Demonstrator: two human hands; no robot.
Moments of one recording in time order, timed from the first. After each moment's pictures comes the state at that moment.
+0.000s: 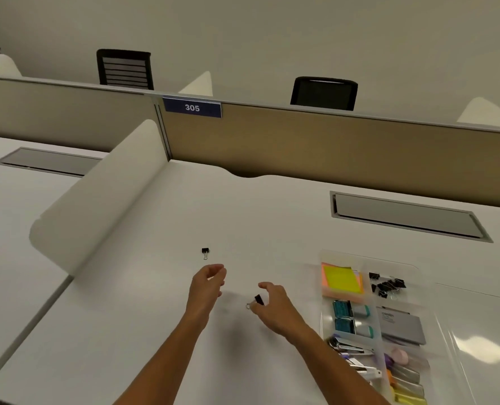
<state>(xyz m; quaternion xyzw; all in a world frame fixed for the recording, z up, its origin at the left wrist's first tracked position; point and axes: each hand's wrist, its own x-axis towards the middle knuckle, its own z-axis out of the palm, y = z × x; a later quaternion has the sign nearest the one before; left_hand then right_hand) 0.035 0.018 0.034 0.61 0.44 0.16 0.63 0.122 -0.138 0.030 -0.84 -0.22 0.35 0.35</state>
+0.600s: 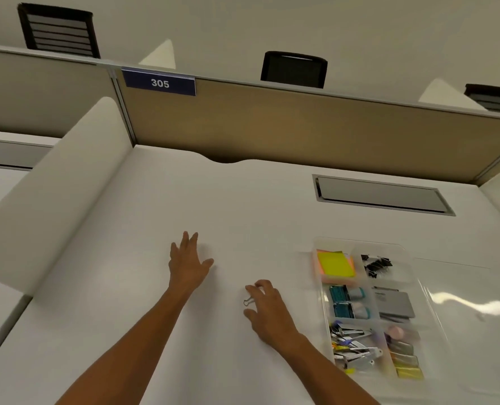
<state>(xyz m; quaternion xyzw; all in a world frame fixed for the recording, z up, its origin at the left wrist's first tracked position) 0.079 0.110 -0.020 0.87 0.36 0.00 0.34 0.103 -0.120 -0.021 -0.91 -0.31 0.19 0.21</state>
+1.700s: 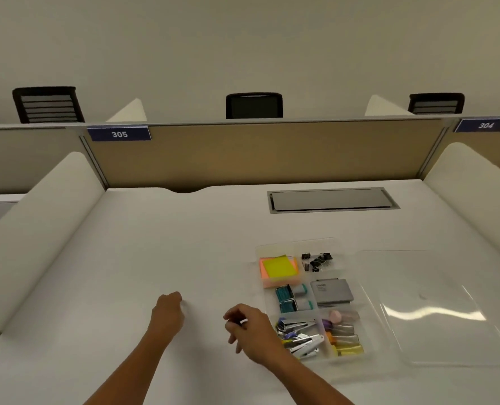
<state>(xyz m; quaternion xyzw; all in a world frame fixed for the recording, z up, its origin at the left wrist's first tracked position) 0.046 0.003 -0.012 0.92 0.34 -0.03 0.20 0.087 -0.228 0.034 -0.77 -0.18 0.31 0.53</state>
